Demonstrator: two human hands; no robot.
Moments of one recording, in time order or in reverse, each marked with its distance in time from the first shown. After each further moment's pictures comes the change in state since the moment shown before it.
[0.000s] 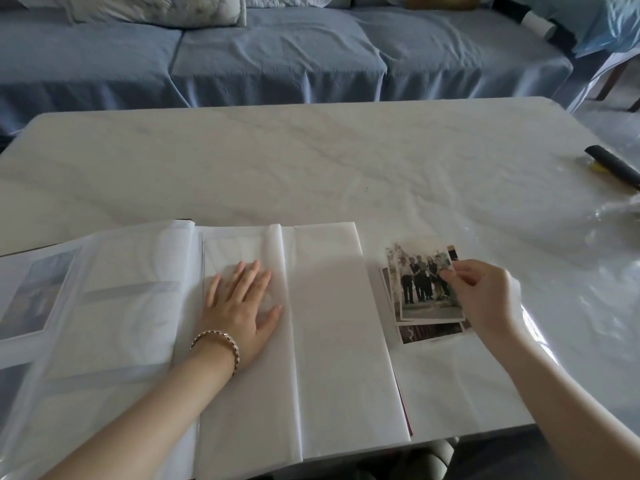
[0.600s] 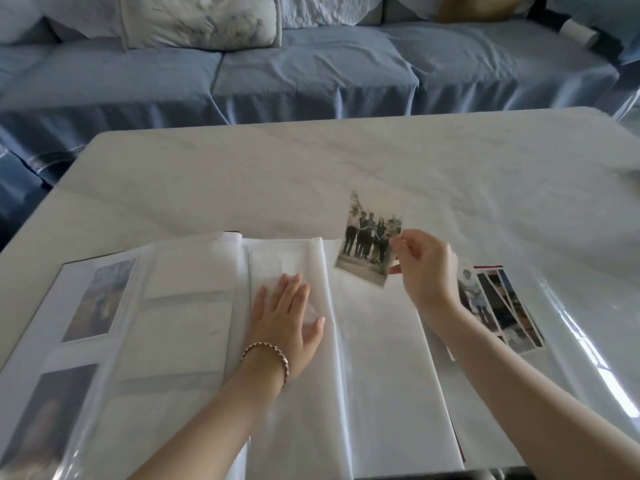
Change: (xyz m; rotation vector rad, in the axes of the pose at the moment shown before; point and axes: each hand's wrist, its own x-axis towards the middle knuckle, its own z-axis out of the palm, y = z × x) left_hand -0.002 -0.001 0.006 -0.070 0.101 0.035; right_hand -0.010 -0.110 0.078 0.365 -0.072 -0.168
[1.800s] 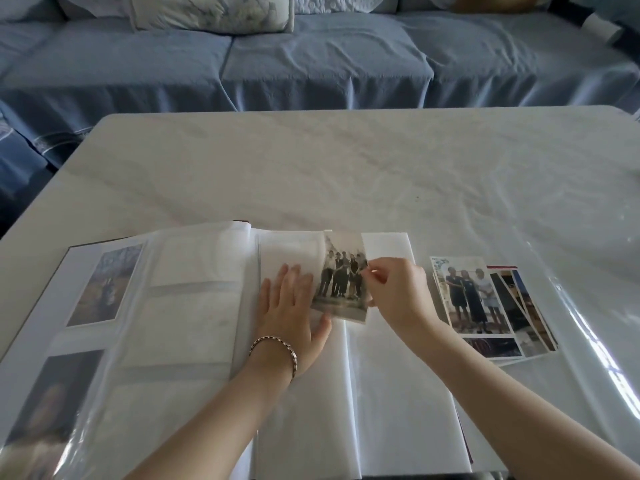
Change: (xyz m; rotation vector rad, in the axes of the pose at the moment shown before) left_hand -0.003 0.002 -0.002 -0.075 0.103 -0.029; right_hand -0.026 0.001 0.031 -0.263 -0.282 -0.084
